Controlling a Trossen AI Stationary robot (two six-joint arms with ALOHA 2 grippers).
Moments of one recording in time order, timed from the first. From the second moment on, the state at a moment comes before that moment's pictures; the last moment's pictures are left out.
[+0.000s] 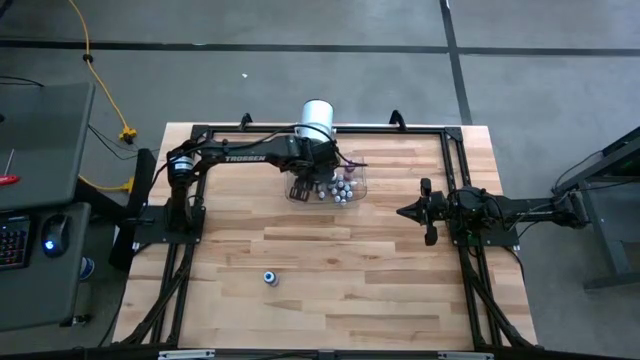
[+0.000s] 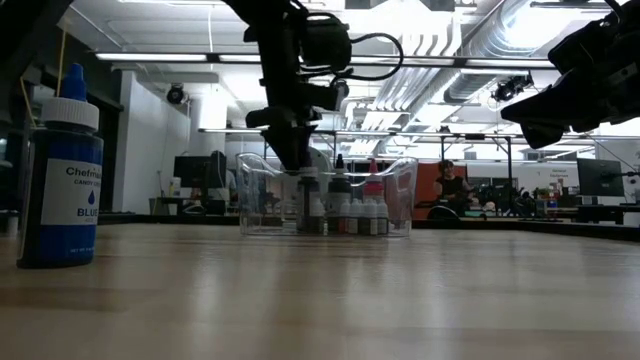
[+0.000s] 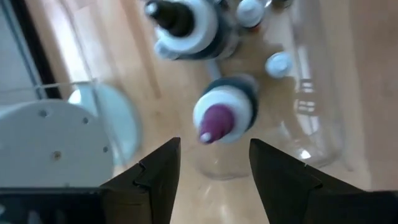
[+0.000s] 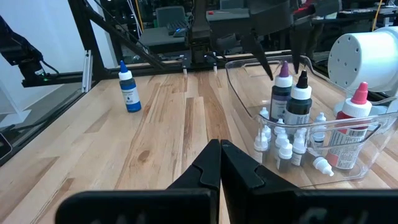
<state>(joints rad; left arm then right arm) 0.25 1.93 1.63 -0.95 -0.22 0.57 -0.01 0.16 0.01 0.03 0.00 0.10</state>
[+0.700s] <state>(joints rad) 0.22 1.69 1.73 -1.13 -0.15 0.47 -0.01 0.16 0.01 0.03 0.00 0.10</state>
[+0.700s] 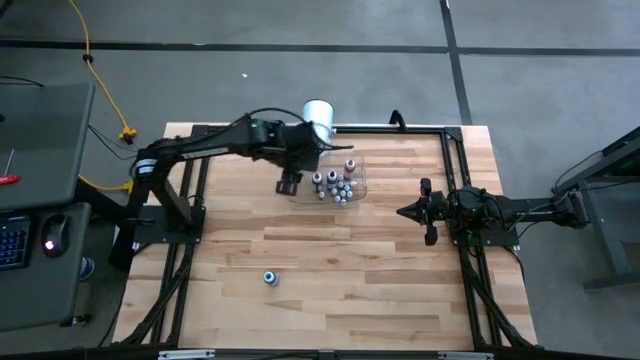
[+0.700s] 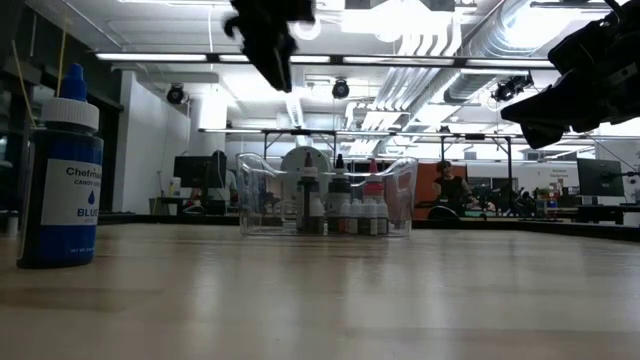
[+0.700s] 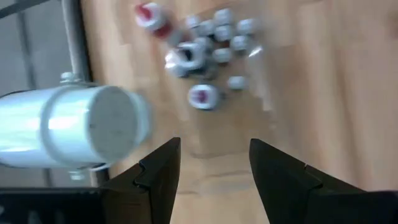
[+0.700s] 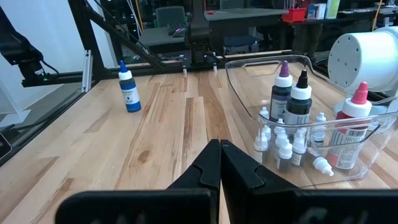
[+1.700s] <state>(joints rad) -0.36 1.33 1.26 -1.23 0.07 -0.01 -0.01 0.16 0.01 0.03 0.00 0.10</state>
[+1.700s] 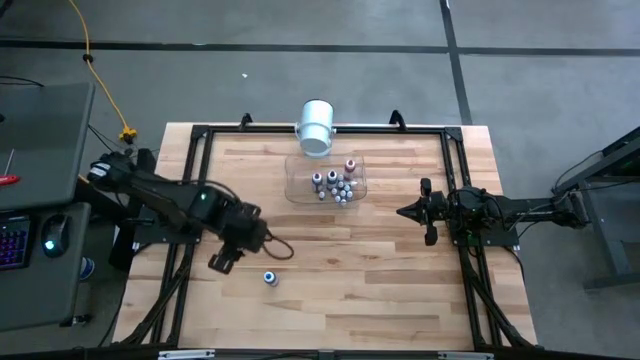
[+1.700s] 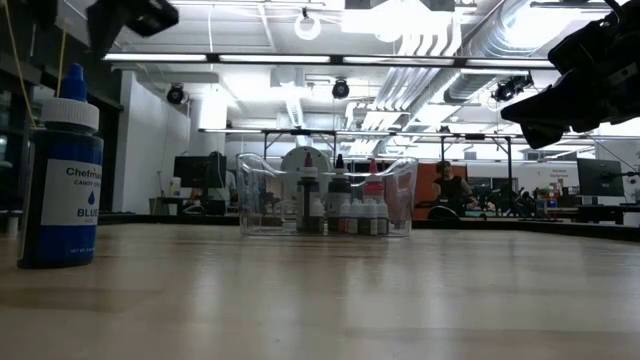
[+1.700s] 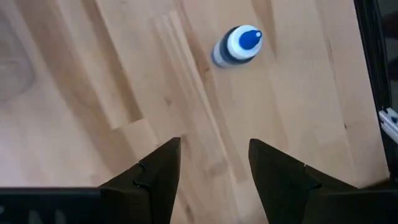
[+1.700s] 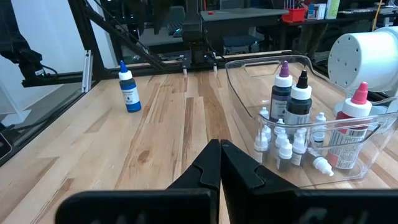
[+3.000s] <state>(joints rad) -0.48 1.31 0.84 -0.45 0.06 -0.14 -0.01 0.16 0.01 0.03 0.00 0.10</state>
